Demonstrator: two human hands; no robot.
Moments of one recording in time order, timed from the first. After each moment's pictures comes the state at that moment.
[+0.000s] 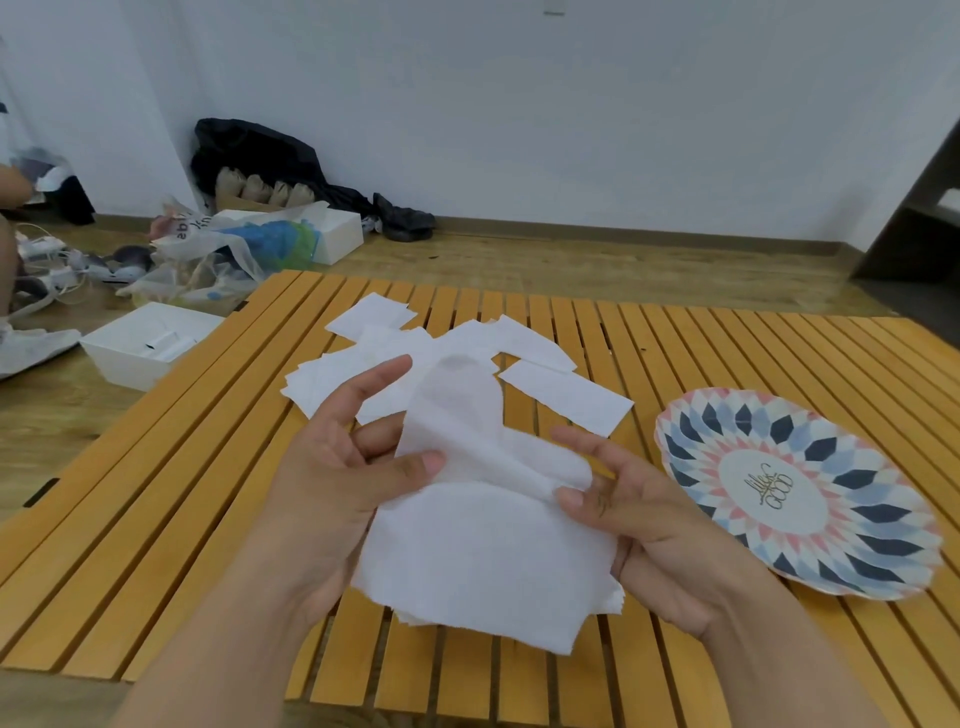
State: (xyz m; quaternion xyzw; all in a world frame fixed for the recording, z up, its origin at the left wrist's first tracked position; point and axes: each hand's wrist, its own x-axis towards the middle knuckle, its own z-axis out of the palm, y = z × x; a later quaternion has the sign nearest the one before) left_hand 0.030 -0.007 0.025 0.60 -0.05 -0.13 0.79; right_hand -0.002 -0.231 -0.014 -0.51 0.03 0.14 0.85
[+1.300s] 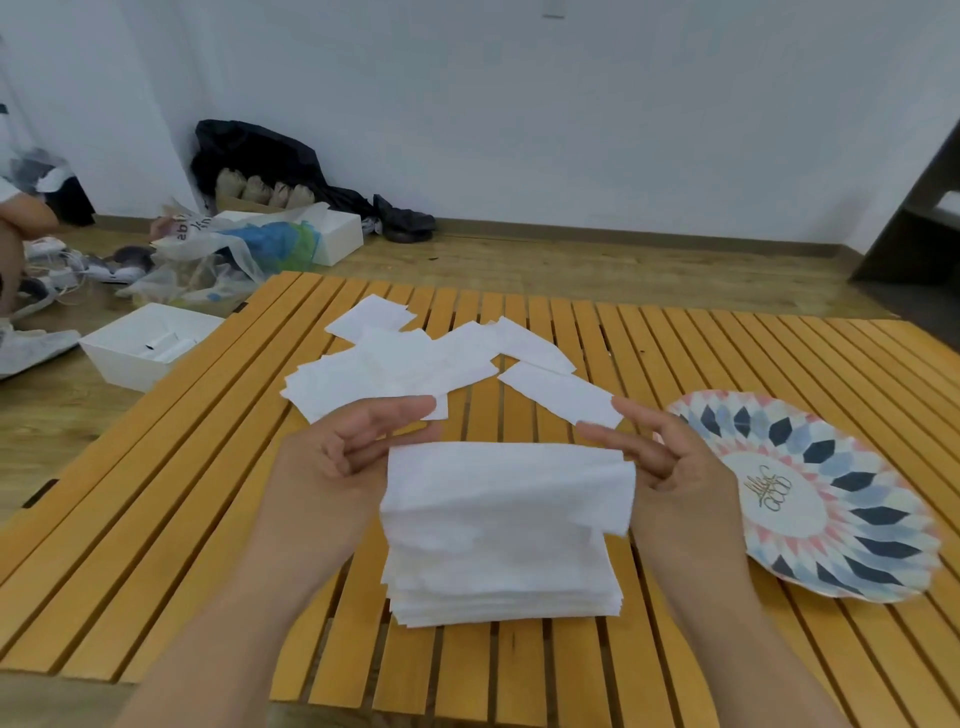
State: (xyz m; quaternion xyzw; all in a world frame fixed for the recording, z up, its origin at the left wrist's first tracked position) left_hand 0.035 -0.005 0.015 0.72 -0.10 -0.02 0.69; right_hand -0.007 -0.220 -0.007 -0.73 0.10 -0.19 0.65
